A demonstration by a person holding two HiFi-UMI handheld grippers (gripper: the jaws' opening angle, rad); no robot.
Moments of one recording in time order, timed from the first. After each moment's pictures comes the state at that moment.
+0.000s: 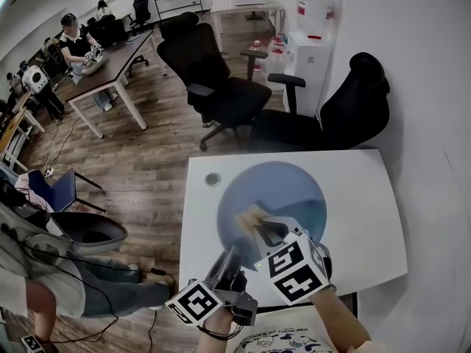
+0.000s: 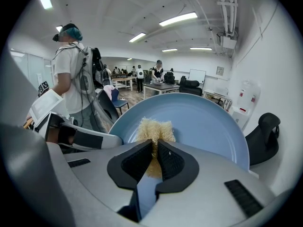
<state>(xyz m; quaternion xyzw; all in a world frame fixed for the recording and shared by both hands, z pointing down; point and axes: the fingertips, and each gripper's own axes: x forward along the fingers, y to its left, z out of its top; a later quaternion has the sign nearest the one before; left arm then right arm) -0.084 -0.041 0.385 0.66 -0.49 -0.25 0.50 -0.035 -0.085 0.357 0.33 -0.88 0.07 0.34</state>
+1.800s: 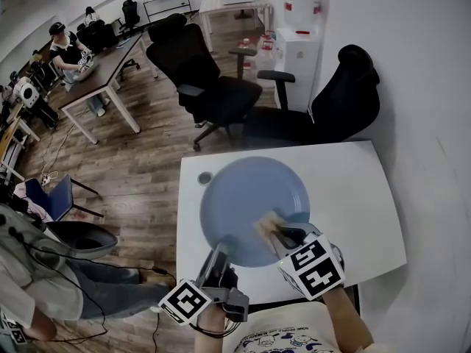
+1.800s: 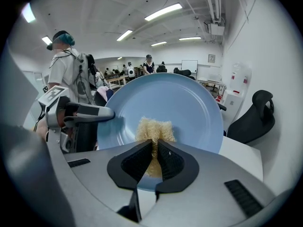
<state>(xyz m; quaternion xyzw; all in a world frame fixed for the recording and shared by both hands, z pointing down) -0.092 -0.039 0.384 0.64 -0.49 -0.29 0.52 0.027 -0.069 0.385 0.36 -0.85 0.14 0.35</state>
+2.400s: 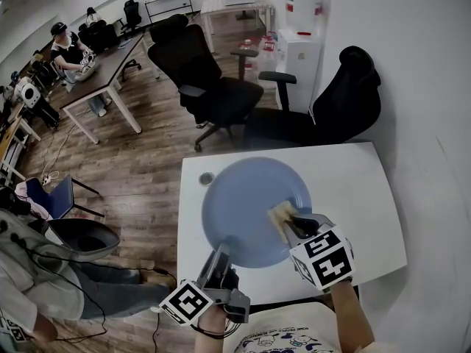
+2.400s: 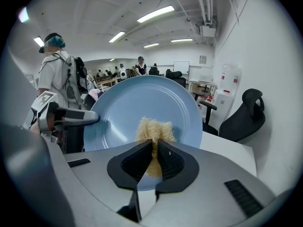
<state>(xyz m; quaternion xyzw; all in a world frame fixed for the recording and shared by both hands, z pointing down) -0.094 -0.035 0.386 0.64 -0.50 -0.27 0.51 0.057 -0.090 0.379 0.40 -0.84 0.15 0.34</state>
